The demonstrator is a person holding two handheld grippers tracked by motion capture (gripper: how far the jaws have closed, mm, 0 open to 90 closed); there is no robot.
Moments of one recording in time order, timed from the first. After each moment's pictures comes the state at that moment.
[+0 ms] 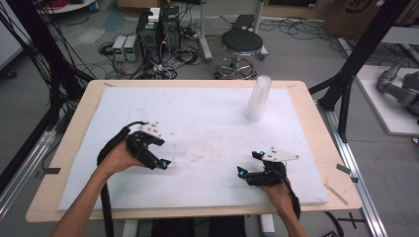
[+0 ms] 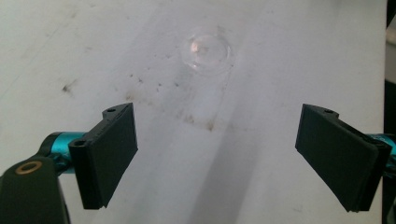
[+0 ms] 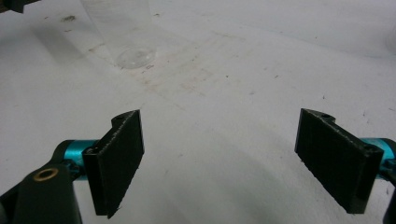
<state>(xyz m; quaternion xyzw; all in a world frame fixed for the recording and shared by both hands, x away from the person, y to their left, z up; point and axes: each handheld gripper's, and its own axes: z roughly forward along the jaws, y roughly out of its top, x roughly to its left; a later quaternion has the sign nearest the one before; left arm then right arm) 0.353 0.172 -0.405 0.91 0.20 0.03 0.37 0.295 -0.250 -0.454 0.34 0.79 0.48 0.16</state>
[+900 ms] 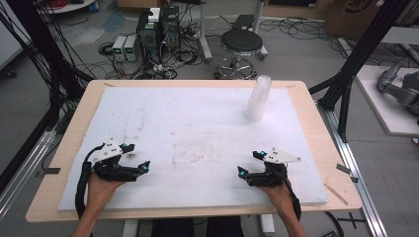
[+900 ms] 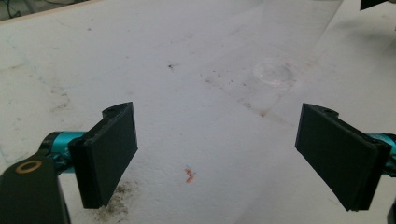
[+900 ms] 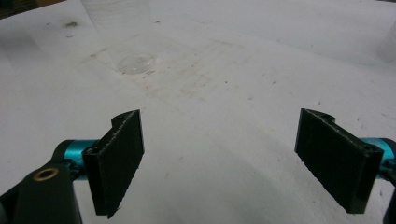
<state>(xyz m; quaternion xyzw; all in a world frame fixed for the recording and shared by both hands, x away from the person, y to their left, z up) 0.285 0.233 -0.445 0.77 0.35 0.19 0.51 0.291 -0.251 -0.454 0.34 0.78 0.50 0.17</state>
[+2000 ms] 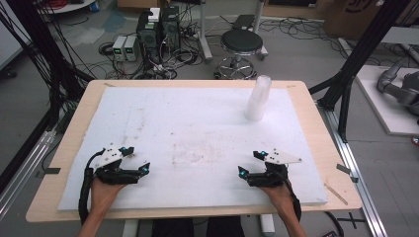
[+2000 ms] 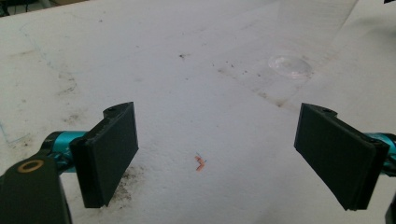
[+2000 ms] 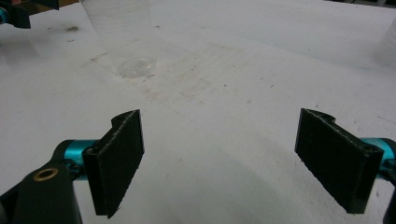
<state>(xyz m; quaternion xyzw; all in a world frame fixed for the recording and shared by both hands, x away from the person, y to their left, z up) 0.283 0.236 -0.465 0.75 0.36 0.21 0.51 0.290 -0.253 -0.454 0.34 0.78 0.50 0.18</state>
